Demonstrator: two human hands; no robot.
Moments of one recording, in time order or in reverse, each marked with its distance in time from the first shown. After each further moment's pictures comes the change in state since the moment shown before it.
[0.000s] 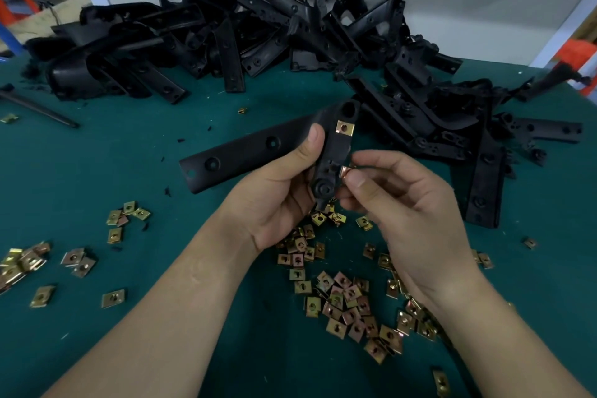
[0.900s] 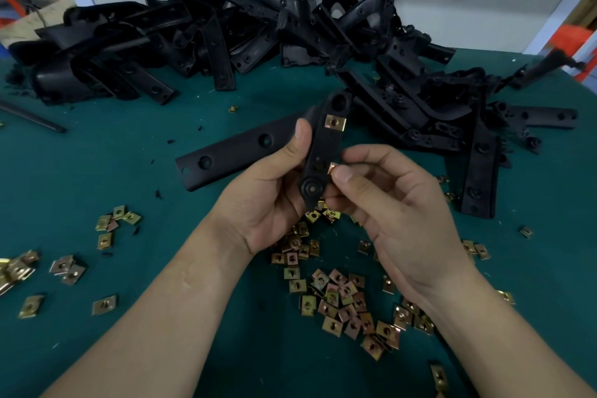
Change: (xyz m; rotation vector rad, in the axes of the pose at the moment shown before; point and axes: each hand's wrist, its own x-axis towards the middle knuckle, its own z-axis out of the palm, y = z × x) left_hand 0.004 -0.003 -0.003 -0.079 -0.073 -0.066; right_hand -0.002 -0.001 0.006 0.218 -0.042 0.079
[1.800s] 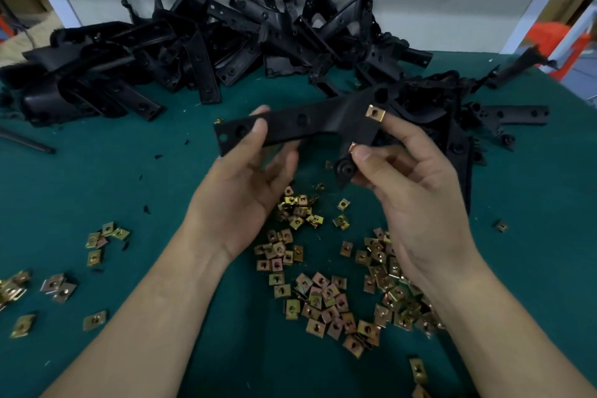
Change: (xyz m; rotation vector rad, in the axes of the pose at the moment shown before) left_hand -0.001 0.008 -0.002 -0.111 0.149 0.204; right_hand 0.009 -0.015 -0.020 -0.147 0.180 -0.134
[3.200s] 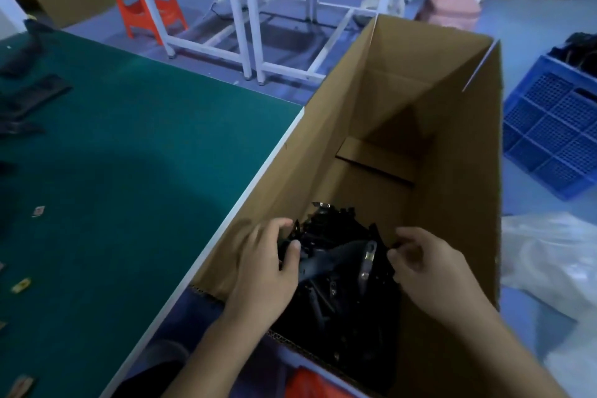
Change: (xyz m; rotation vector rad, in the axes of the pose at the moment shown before) left_hand -0.216 -0.333 0.181 1.401 -1.060 -0.056; right_hand -0.439 -0.113 -0.271 -0.856 1.056 0.797
